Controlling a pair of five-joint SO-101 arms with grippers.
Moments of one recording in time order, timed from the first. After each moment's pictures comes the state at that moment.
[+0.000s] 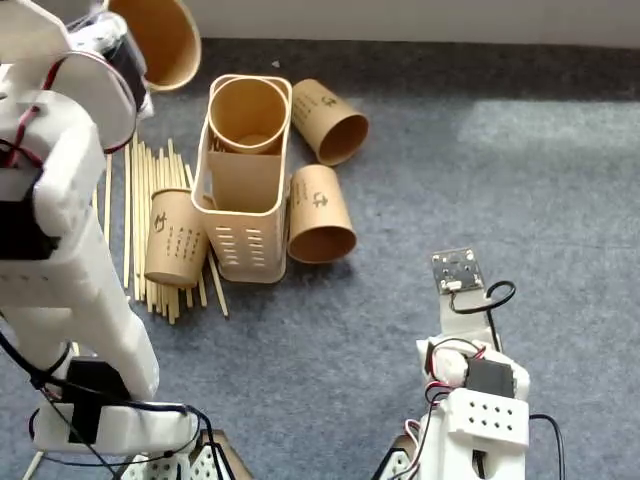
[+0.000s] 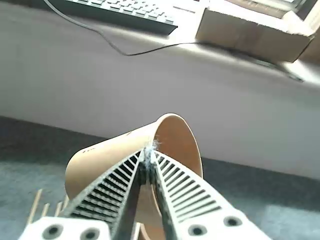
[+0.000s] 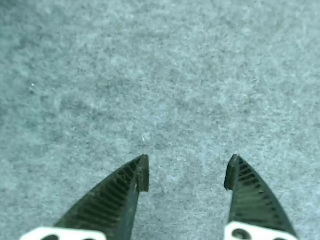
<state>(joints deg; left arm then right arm) -1.9 -5.9 -58.5 84.5 22.5 5.1 -69.8 83.7 59.2 19.2</state>
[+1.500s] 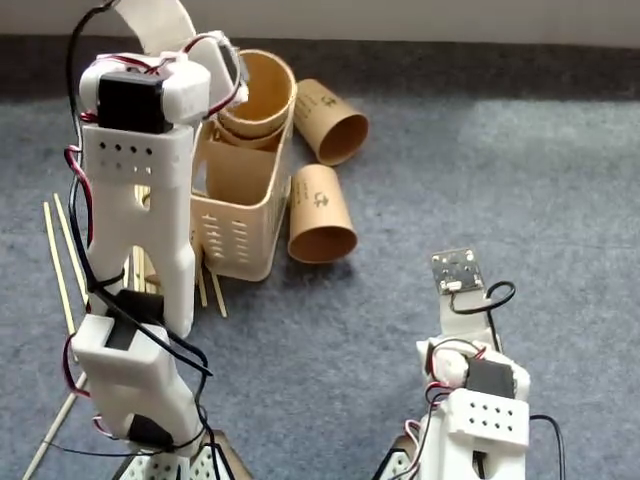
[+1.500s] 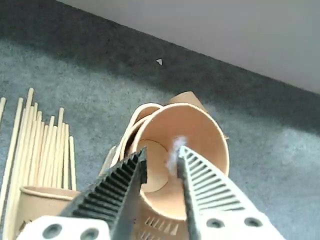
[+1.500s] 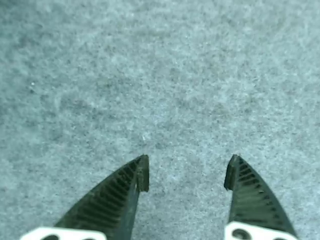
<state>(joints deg) 2.5 16.4 -58.0 91.7 28.3 5.1 -69.8 83.8 59.2 19.2</state>
